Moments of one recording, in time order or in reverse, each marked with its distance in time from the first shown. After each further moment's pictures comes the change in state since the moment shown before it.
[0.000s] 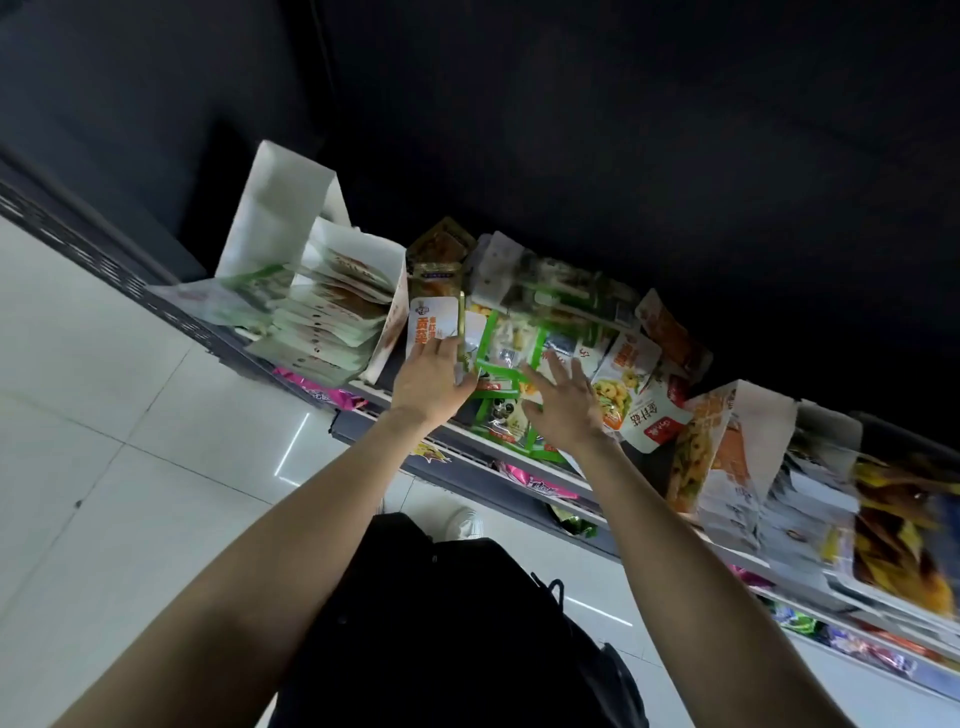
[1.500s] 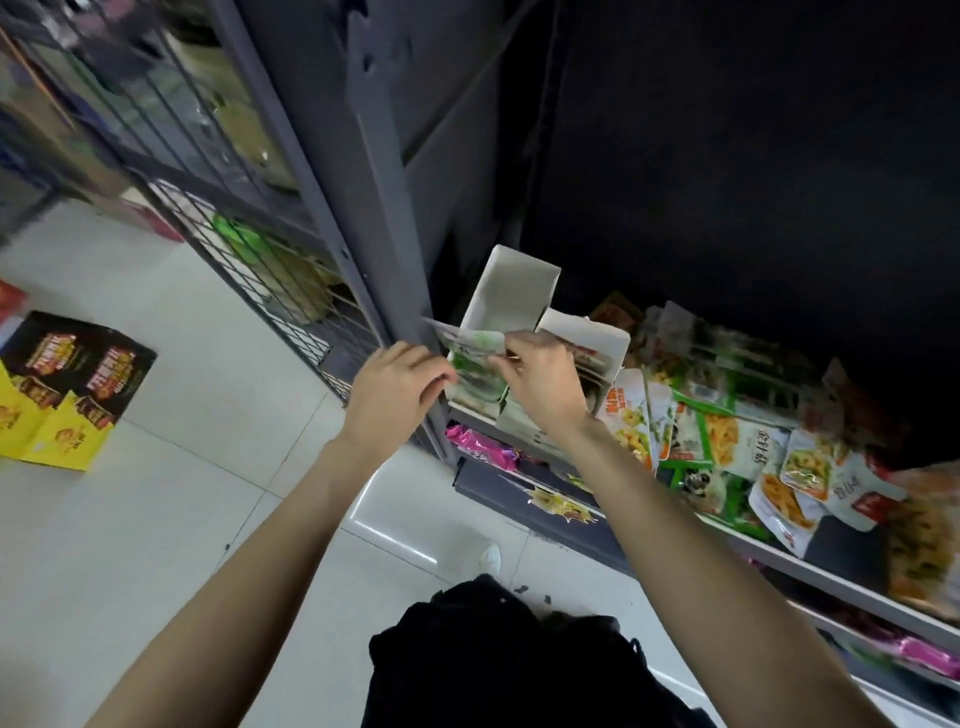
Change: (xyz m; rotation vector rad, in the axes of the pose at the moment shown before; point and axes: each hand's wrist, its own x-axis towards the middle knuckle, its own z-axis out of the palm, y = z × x) left_hand -0.048 -0.197 -0.227 0.266 0.406 0.403; right_hand 0.039 -0.294 -0.099 0.468 0.662 -0.428
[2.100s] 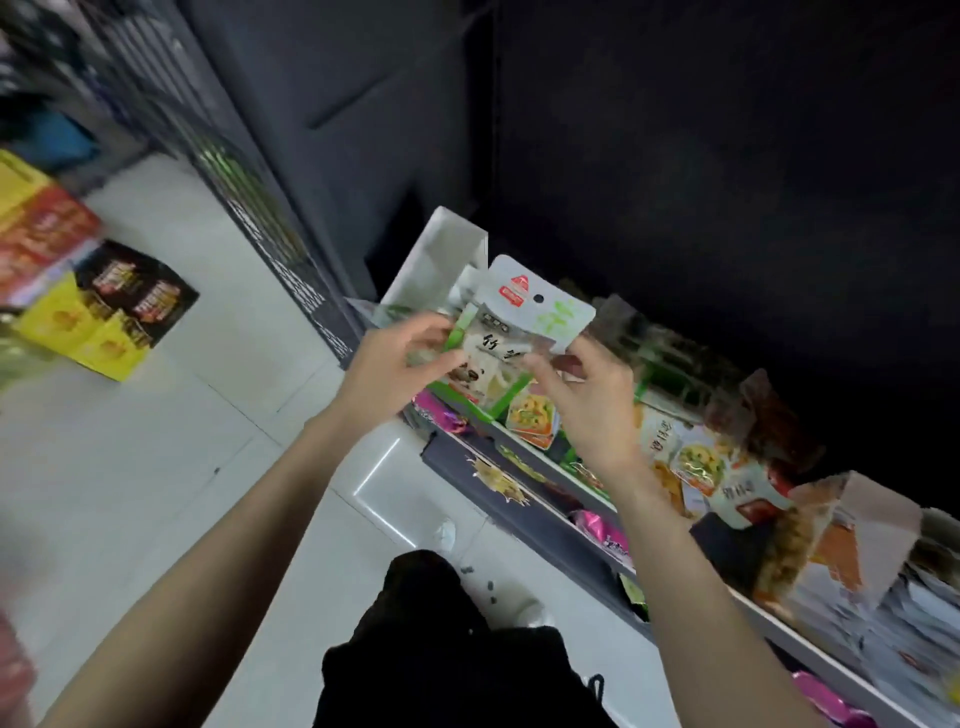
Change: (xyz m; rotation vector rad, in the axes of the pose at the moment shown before) left_hand 0.009 0.201 -0.028 -0.705 -0.027 -0.523; right_hand -0.120 0.059 -0.170 0.536 -0.007 0.169
